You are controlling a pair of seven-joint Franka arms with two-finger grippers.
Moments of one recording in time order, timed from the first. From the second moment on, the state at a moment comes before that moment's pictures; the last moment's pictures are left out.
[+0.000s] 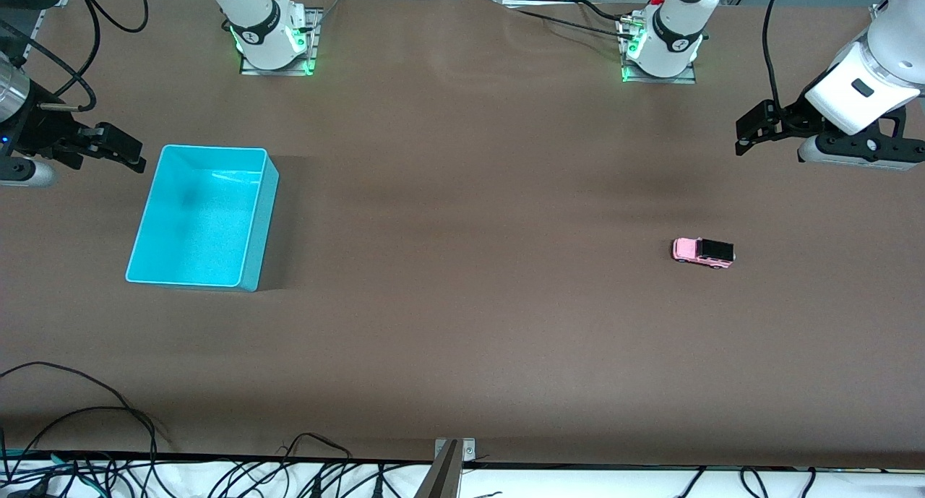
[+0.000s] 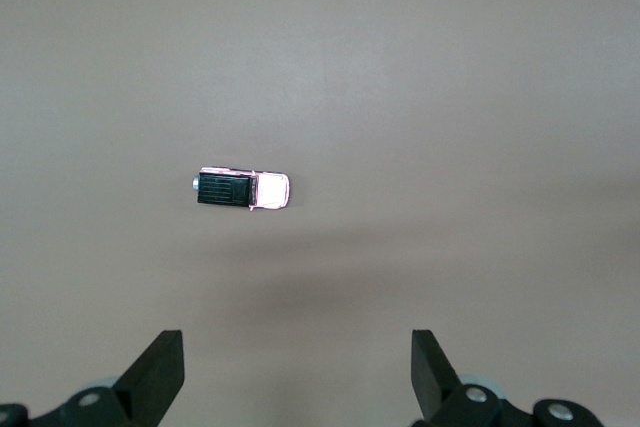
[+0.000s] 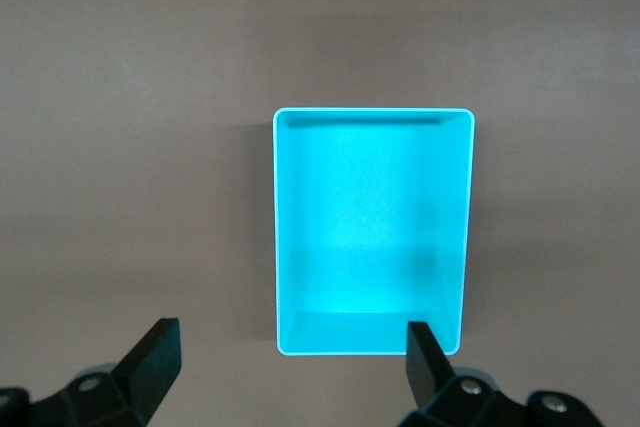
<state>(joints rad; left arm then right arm) 0.00 -0.06 -0.10 -1.70 -0.03 1.62 -0.02 0.30 0.05 -0.26 -1.56 0.00 1.60 0.08</state>
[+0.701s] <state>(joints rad) 0.00 -0.06 -0.10 -1.70 -0.03 1.62 -0.02 0.30 0.05 -0.26 -1.56 0.00 1.60 0.08</state>
